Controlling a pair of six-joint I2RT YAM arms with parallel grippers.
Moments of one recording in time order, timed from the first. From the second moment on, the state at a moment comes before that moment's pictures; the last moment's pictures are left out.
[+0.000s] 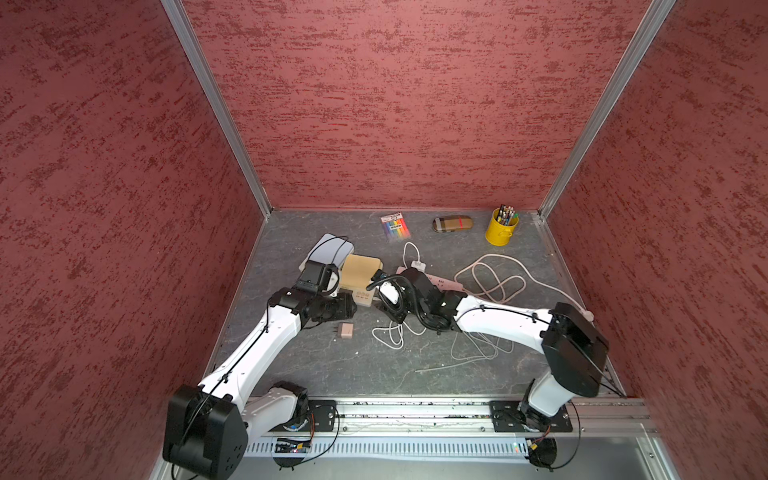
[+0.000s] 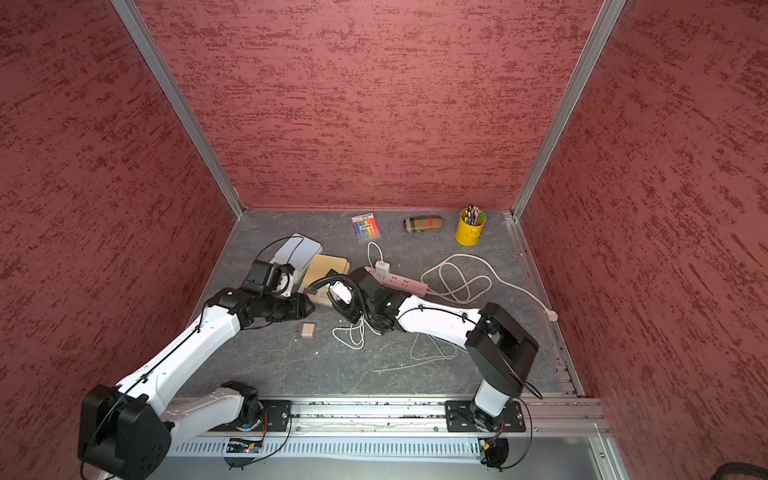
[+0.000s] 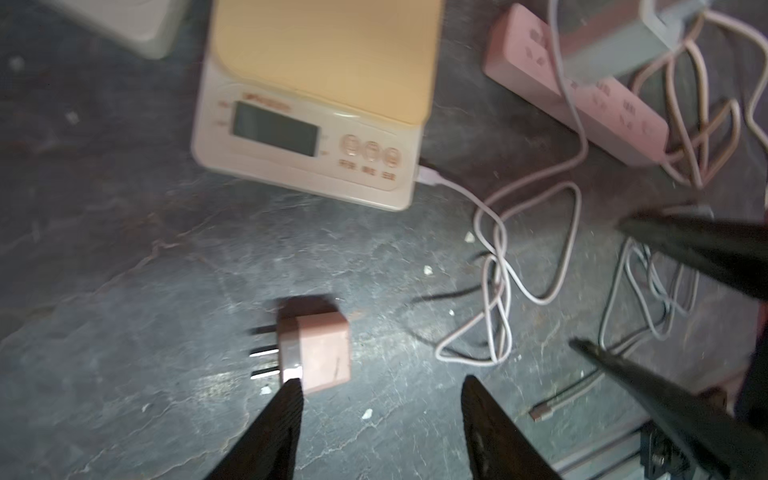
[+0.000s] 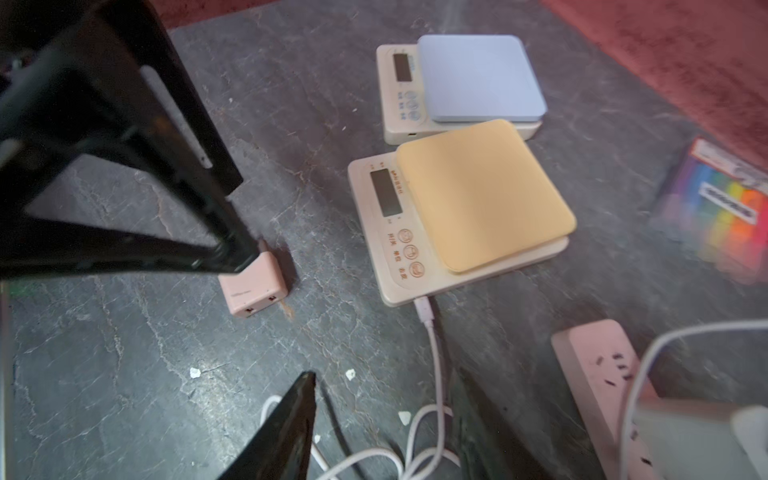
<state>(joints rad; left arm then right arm) -0.32 1.13 0.85 -0.78 0.24 -0.30 0.92 1.61 1.02 -0.02 -0.02 -0.07</state>
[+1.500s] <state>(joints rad) -0.36 1.52 0.80 -0.75 0.15 1.07 0.76 1.27 0.66 0.13 0.19 0.33</state>
